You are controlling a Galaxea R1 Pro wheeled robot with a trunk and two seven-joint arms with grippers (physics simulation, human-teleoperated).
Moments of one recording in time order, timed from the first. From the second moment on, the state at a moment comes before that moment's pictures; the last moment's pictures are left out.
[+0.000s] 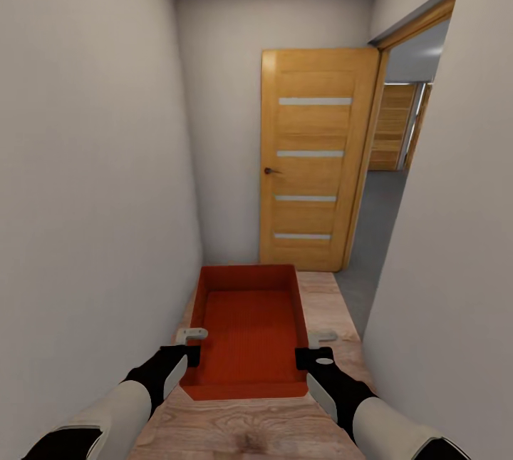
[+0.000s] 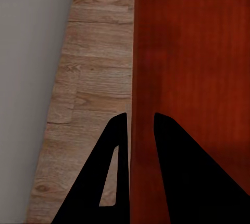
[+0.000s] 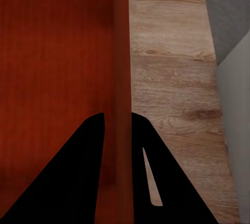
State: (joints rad) left arm -0.75 -0.08 0.03 -0.25 -0.01 0.28 0.16; right arm -0.69 0.10 0.52 -0.30 -0.45 0.08 -0.30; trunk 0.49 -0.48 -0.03
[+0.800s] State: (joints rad) left arm -0.75 -0.08 0.03 -0.25 -0.01 0.28 0.16; right arm -0.69 0.10 0.52 -0.30 -0.45 0.08 -0.30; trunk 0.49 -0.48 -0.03
